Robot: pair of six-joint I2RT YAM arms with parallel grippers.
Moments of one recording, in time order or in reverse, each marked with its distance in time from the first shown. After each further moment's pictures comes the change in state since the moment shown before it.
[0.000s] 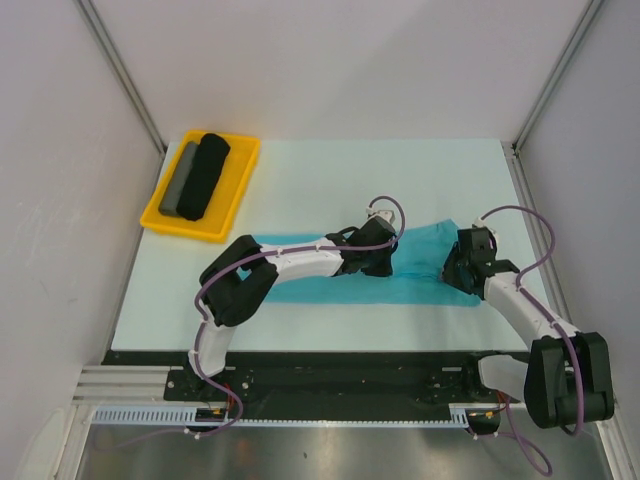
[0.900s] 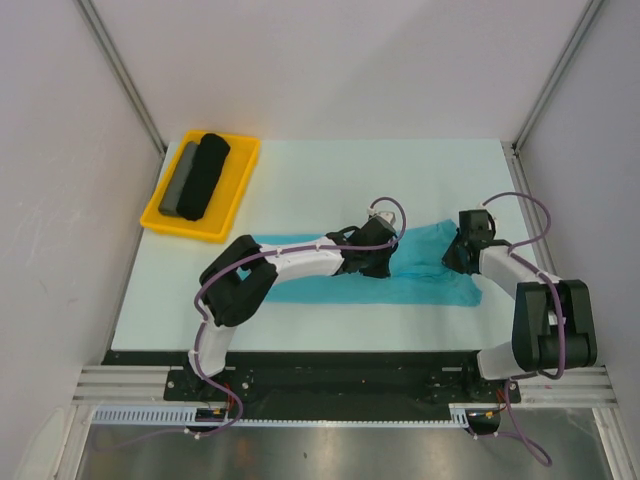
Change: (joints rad) left arm 0.000 0.000 0.014 -0.056 0.005 0.038; right arm -0.075 0.265 0.125 0.146 -0.023 0.004
